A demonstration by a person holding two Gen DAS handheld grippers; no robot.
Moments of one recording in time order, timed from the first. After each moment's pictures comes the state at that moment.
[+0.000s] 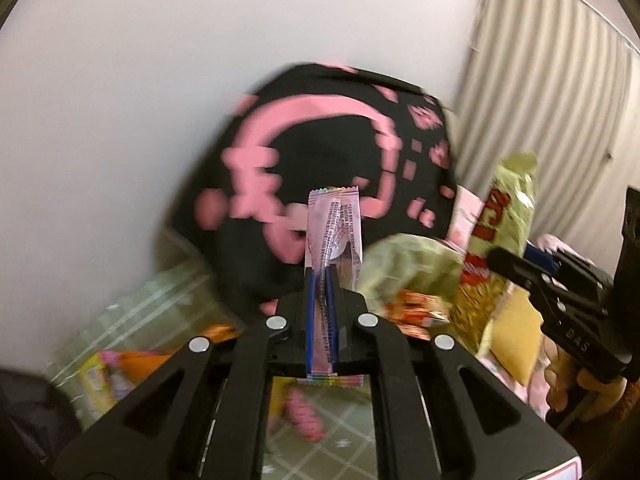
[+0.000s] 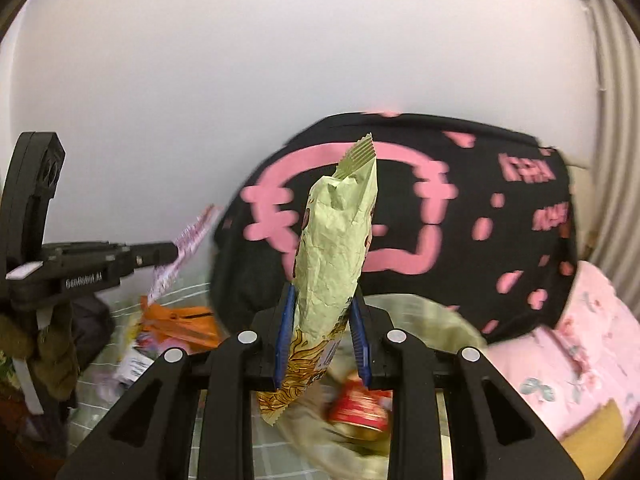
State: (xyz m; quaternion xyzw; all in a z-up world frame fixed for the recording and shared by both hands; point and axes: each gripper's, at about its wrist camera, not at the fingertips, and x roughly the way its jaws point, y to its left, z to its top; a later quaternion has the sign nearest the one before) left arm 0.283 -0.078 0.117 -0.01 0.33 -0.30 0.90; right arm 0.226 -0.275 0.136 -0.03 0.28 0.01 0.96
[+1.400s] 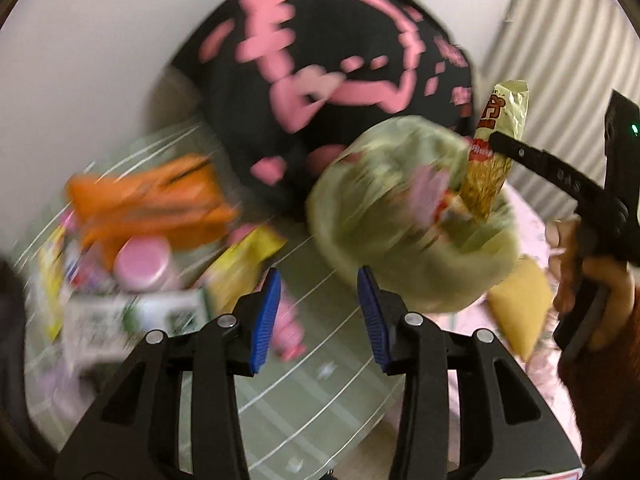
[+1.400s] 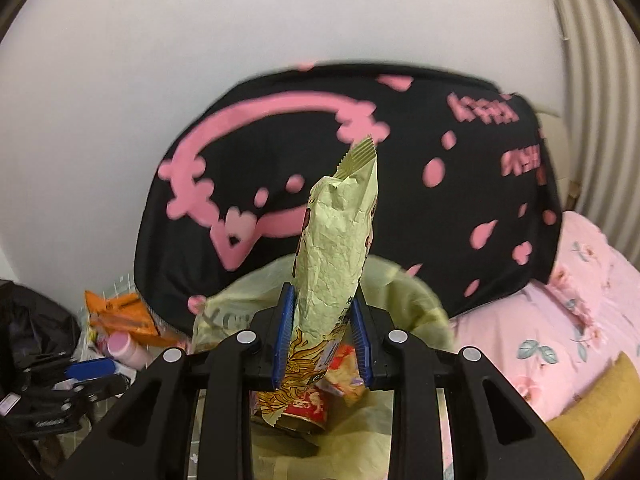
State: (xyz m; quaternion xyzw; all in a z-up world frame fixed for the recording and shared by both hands) left arm 0.243 -0.058 0.015 -0.04 0.44 -0.24 0.86; right arm 0.260 -0.340 0.060 0.02 0.34 0.00 0.94
